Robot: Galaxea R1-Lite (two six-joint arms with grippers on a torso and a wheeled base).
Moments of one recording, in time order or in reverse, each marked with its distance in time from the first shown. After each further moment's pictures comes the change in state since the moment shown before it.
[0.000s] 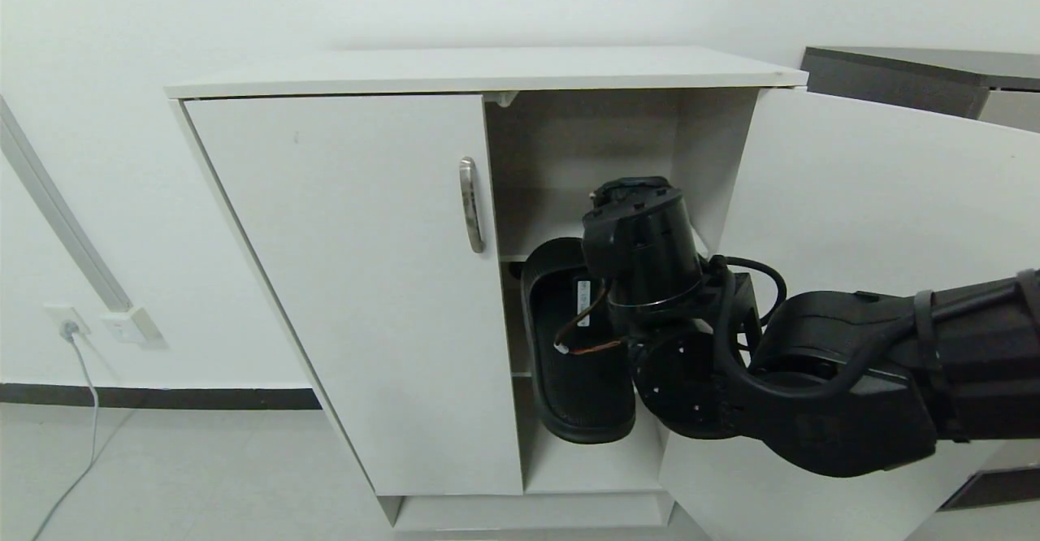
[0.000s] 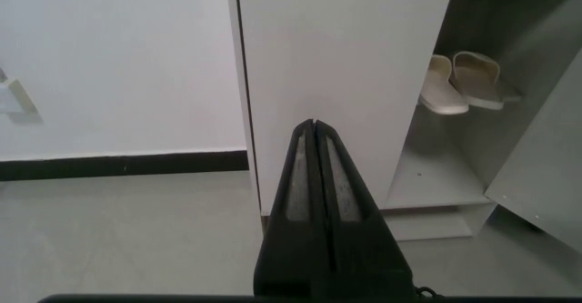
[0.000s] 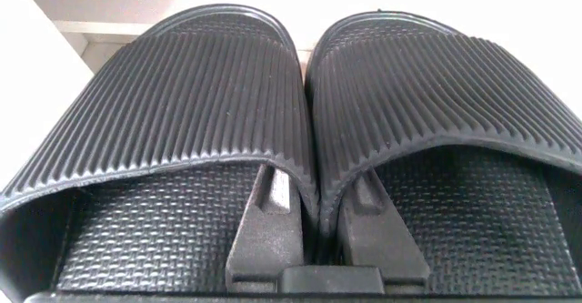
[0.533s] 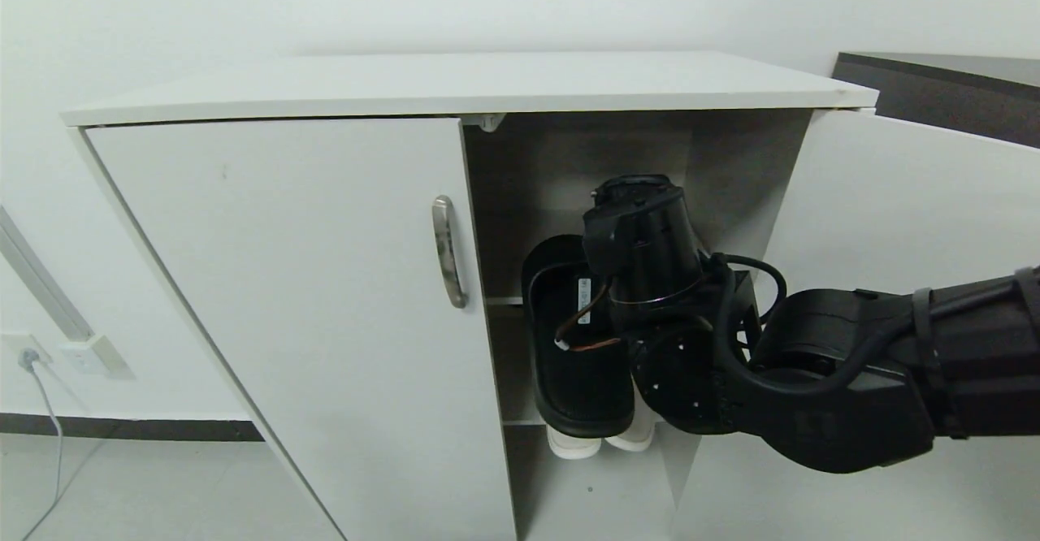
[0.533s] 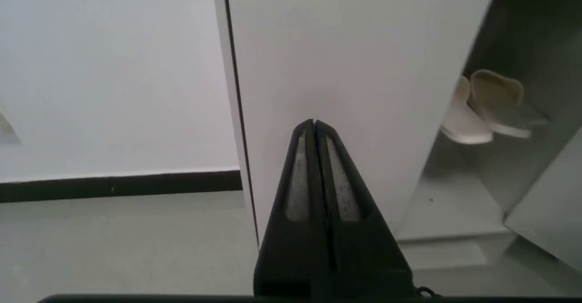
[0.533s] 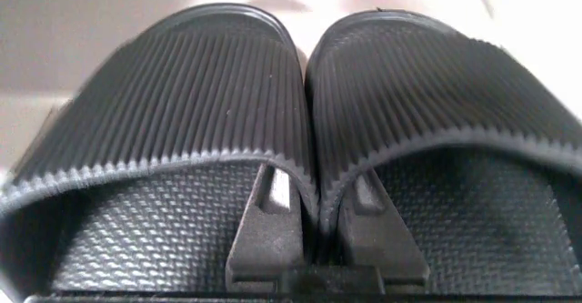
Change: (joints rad) left arm 0.000 0.000 0.000 0.000 0.002 -0.001; right arm -0.013 0.003 -0.006 -0.001 0.000 -0.001
